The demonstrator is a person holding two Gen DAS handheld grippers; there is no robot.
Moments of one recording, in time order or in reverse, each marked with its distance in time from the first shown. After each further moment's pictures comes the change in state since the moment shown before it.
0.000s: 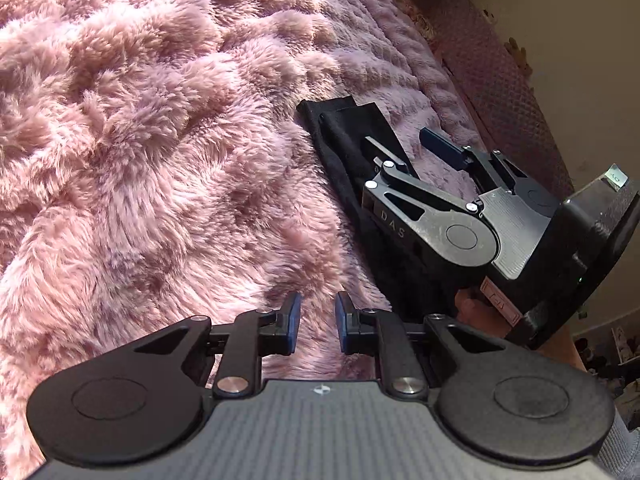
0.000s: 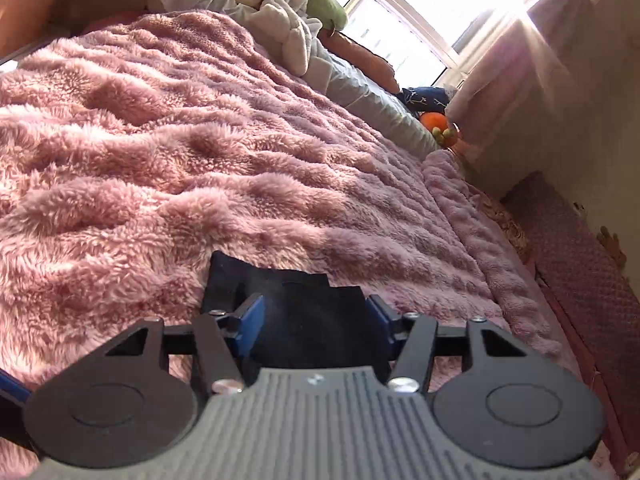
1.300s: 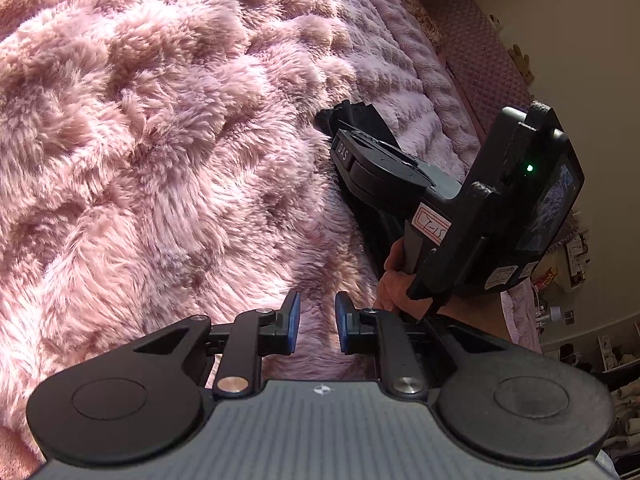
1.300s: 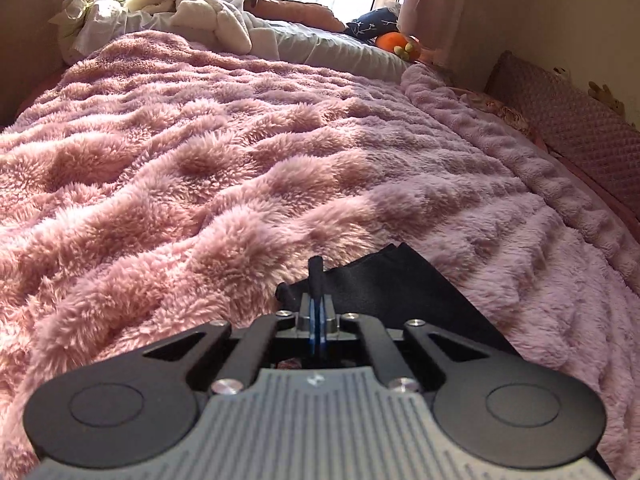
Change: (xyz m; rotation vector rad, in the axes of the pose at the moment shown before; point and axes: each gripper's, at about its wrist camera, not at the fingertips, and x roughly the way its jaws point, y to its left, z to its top) left arm -0.025 0.023 0.005 -0.043 0.033 -0.030; right arm 0.045 0.025 0.031 0.440 0.102 0.008
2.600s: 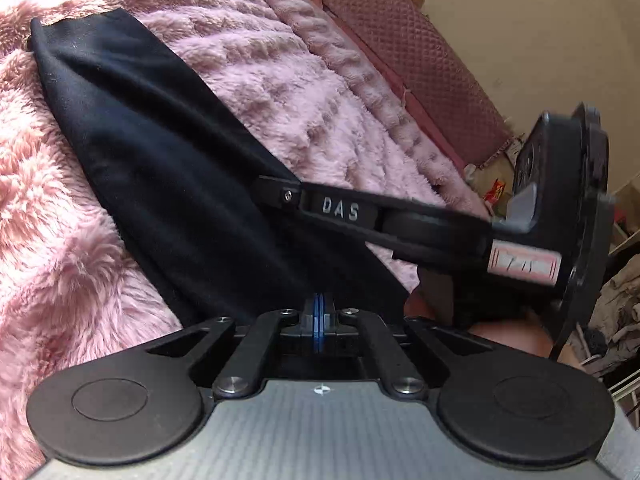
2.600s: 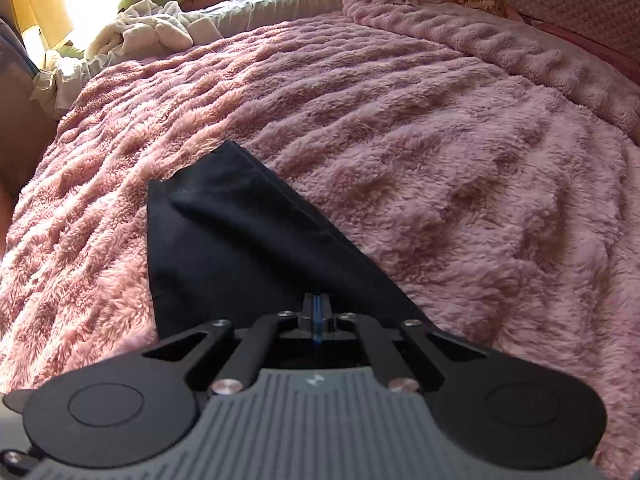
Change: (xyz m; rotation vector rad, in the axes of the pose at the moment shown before) left arm 0.123 -0.132 -0.086 0.355 0.079 -0.115; right arm -0.075 -0.194 -0.092 0.331 0.186 0.216
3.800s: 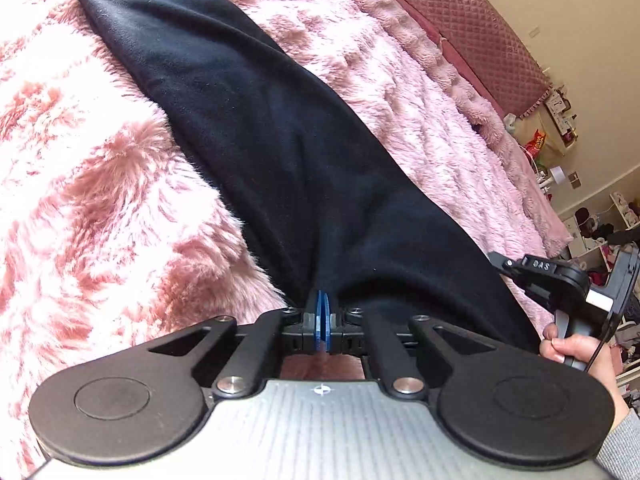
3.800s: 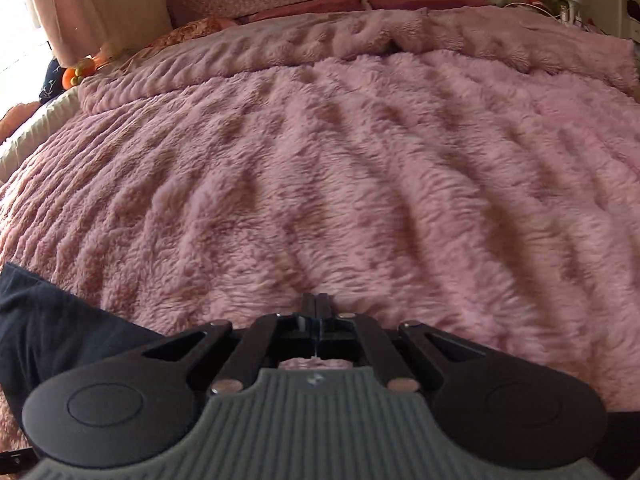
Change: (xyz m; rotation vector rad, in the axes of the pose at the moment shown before) left arm -0.026 0.009 -0.051 -0.005 0.118 0.076; right arm -0.162 -0.173 -0.144 0.579 -0.166 -0.494
